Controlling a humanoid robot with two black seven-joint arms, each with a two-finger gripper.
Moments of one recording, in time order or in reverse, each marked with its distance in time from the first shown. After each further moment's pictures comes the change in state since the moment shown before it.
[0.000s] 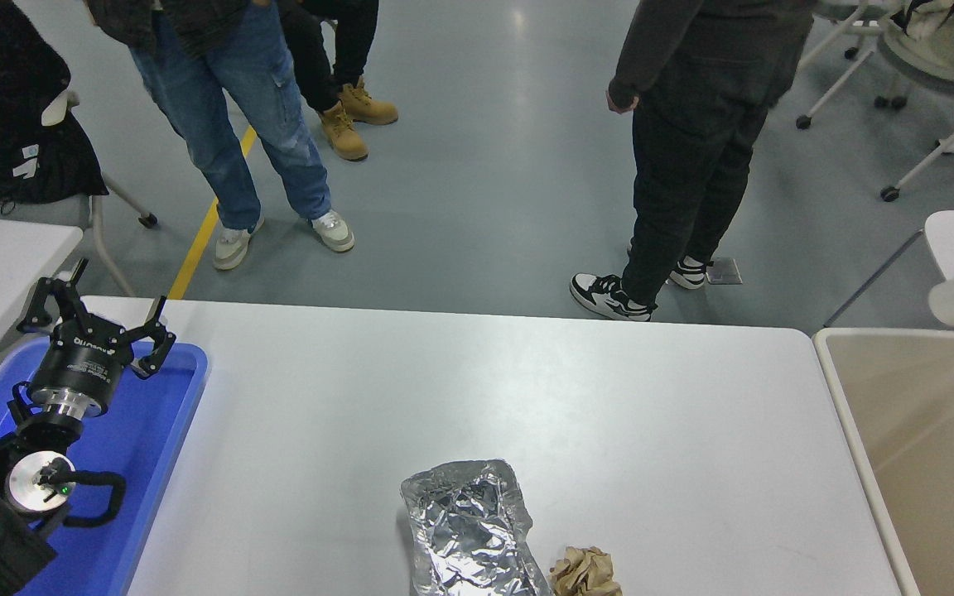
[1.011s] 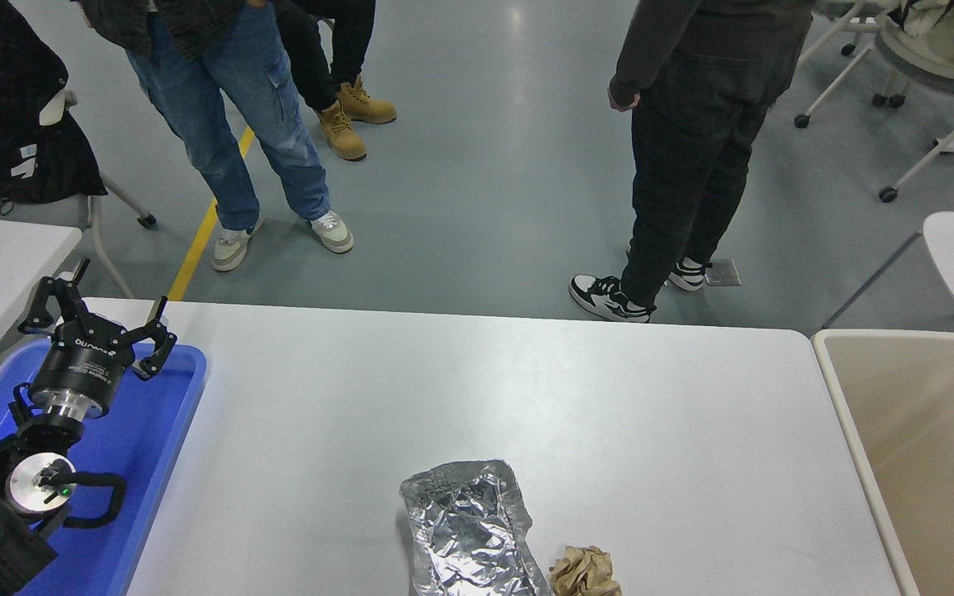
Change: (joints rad) left arm 0.000 0.000 0.000 0.000 0.000 0.000 0.000; right arm -0.348 0.279 0.056 -0.120 0.187 -0.200 -0.410
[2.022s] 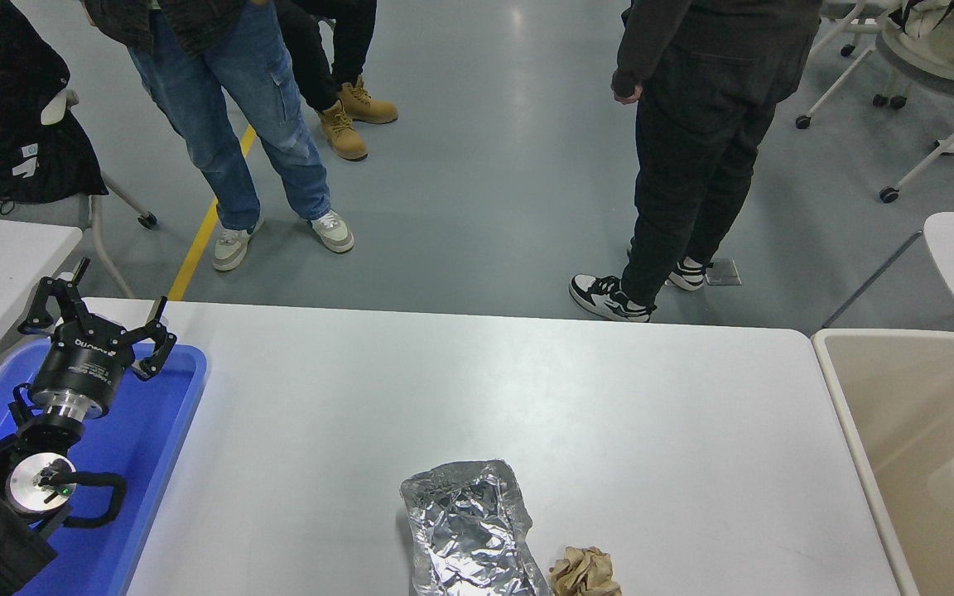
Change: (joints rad) left arm 0.000 0.000 0.000 0.000 0.000 0.000 0.000; right arm -0.044 0.049 0.043 0.003 0.005 -0.043 -0.031
